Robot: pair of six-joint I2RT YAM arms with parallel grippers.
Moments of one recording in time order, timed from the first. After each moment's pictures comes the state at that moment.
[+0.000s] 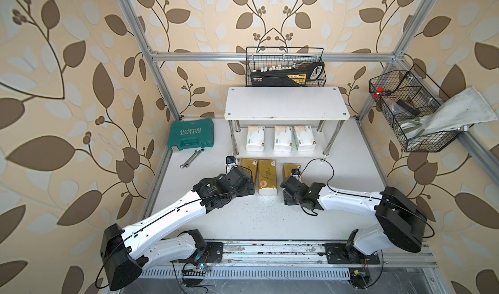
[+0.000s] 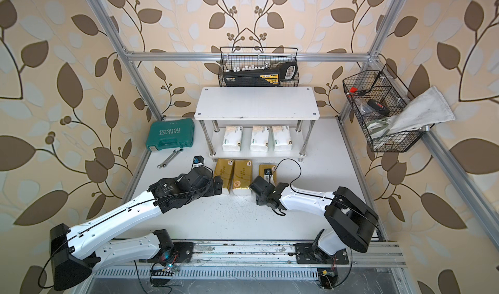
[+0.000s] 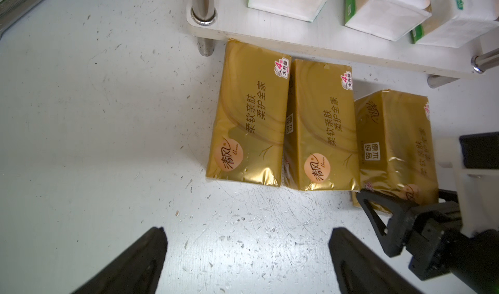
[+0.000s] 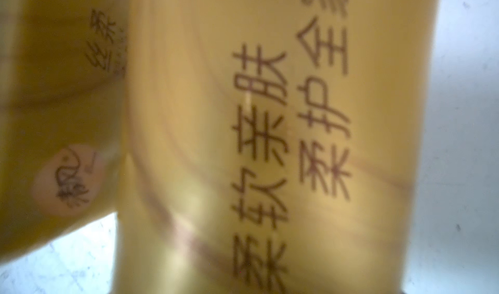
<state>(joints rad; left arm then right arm) -0.90 1.05 0.90 -0.82 -0.35 -0.85 0.89 1.47 0.74 -0.46 0.37 0.79</state>
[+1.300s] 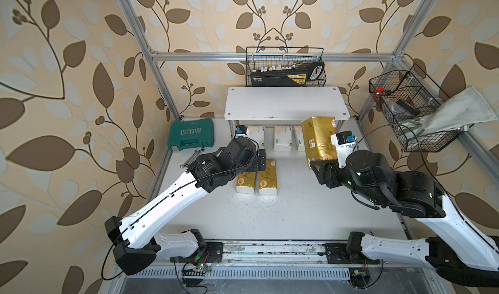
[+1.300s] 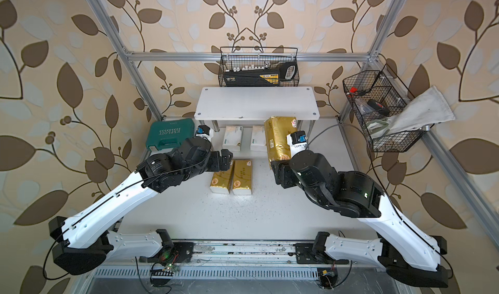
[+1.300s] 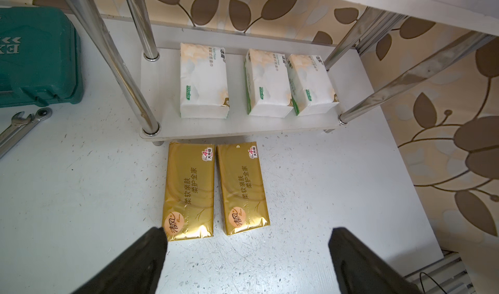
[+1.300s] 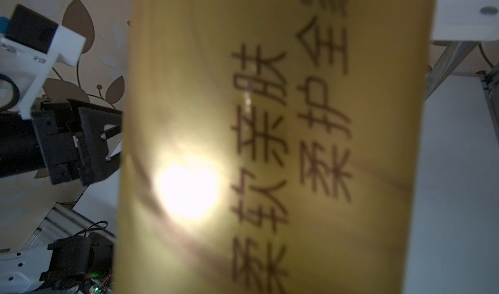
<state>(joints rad) -0.90 1.23 1.42 -0.92 -0.32 -0.68 1.00 1.06 1.62 -1.18 0.53 0.58</state>
